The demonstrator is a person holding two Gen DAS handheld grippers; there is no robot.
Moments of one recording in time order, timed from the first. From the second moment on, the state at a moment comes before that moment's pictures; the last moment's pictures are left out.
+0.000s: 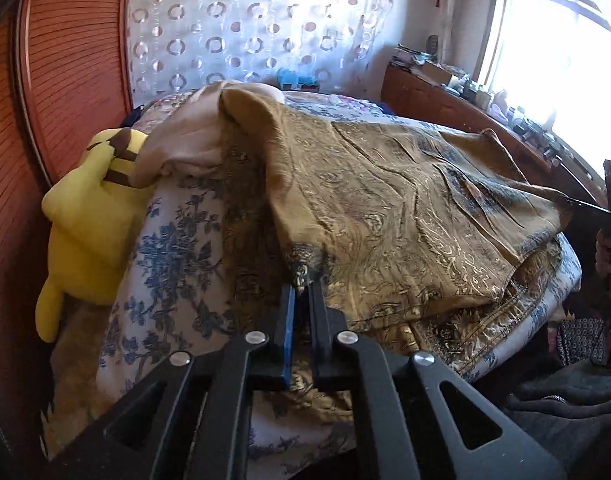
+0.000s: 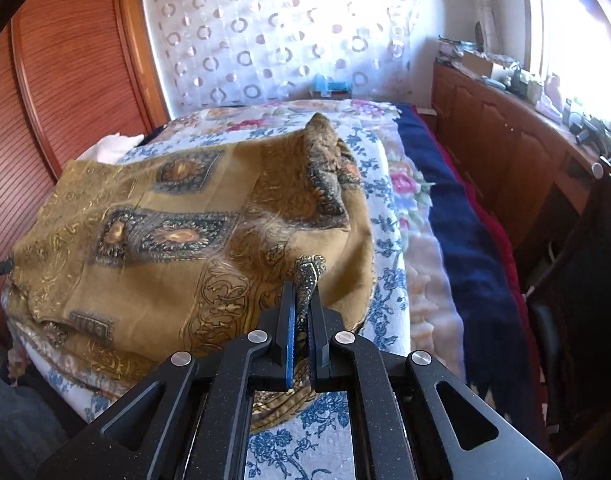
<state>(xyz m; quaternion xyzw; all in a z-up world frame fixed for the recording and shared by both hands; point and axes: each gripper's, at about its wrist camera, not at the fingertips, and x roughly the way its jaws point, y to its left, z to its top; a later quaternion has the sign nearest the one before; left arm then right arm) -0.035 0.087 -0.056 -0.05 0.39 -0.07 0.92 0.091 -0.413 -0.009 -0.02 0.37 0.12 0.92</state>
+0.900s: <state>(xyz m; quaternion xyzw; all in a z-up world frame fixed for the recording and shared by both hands) 0.001 0.102 -0.035 -0.05 0.36 -0.03 0.93 0.096 -0.288 -0.035 -0.07 0.37 0.21 0.90</state>
